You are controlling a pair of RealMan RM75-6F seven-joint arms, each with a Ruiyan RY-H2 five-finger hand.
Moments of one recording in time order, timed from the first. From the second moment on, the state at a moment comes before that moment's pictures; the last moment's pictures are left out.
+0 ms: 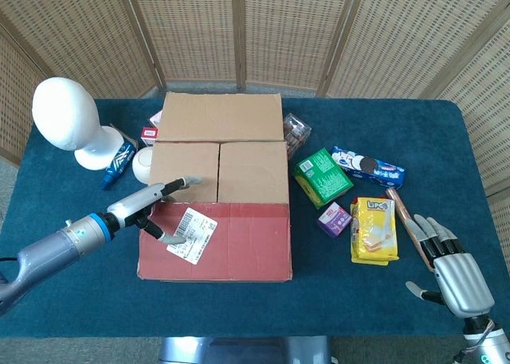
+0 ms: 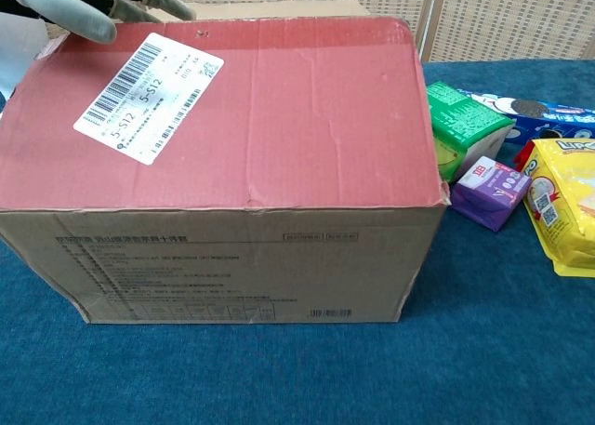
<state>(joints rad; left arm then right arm) -0.65 -0.81 -0.52 -1.96 1.56 0.26 -1.08 0.09 -1.01 -0.02 -1.74 -1.70 1.49 0.02</state>
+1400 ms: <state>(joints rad) -0.96 -0.82 0.25 -1.54 2.39 1.43 -1.98 0.10 -1.02 -0.04 -1.75 -1.69 1.45 -0.01</state>
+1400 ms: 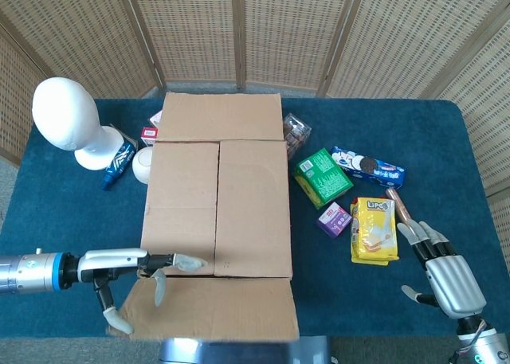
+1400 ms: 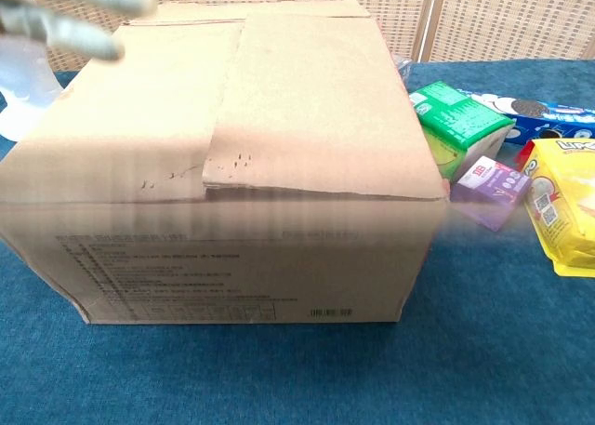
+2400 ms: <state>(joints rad) -0.75 -1.15 -0.01 -1.72 1.79 1.18 -0.30 0.10 -1.00 -0.04 -1.76 -1.69 1.46 0.04</state>
